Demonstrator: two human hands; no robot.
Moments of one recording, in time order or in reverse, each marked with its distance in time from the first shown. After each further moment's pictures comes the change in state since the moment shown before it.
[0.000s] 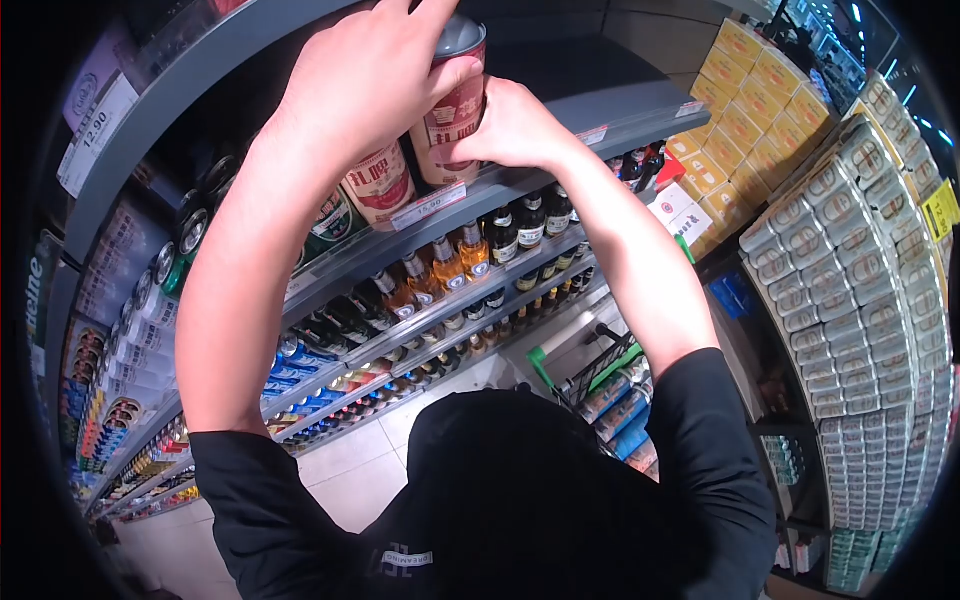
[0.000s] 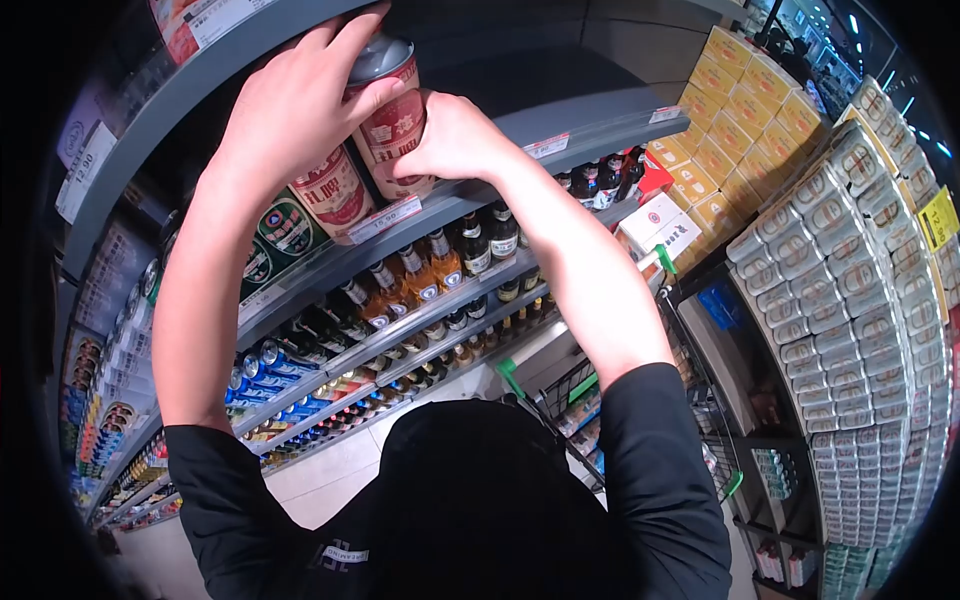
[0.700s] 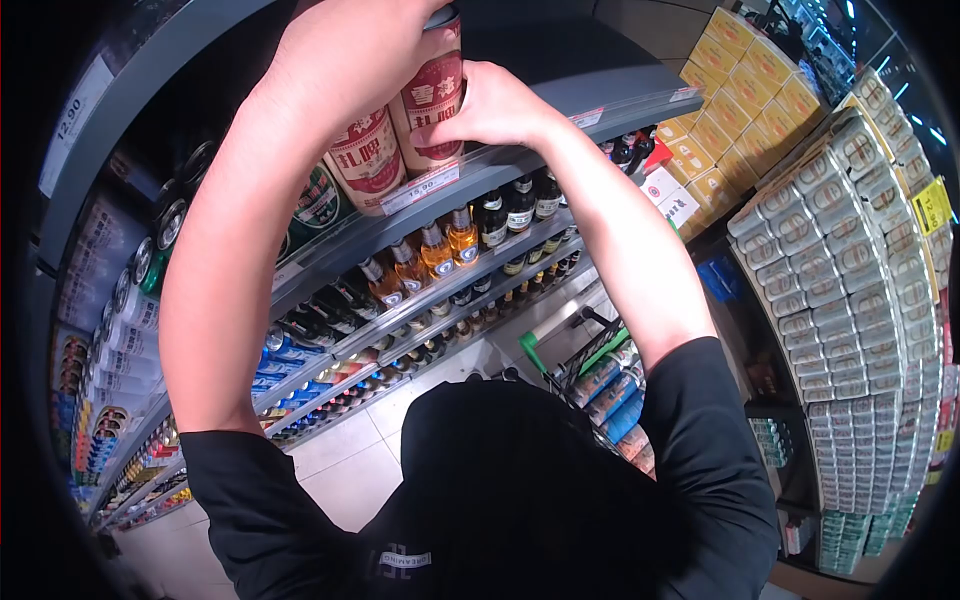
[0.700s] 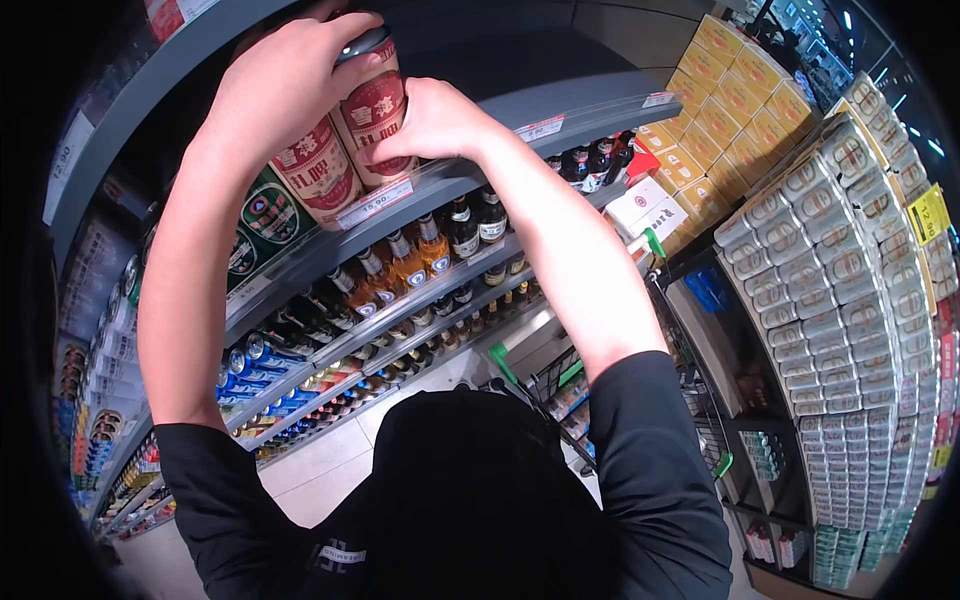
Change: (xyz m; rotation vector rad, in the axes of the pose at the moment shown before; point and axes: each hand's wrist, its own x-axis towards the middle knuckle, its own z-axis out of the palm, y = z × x) left_hand -0.001 -0.017 0.020 0.031 -0.013 0.003; right_hand 0.014 0.007 0.012 -0.010 -0.106 0.035
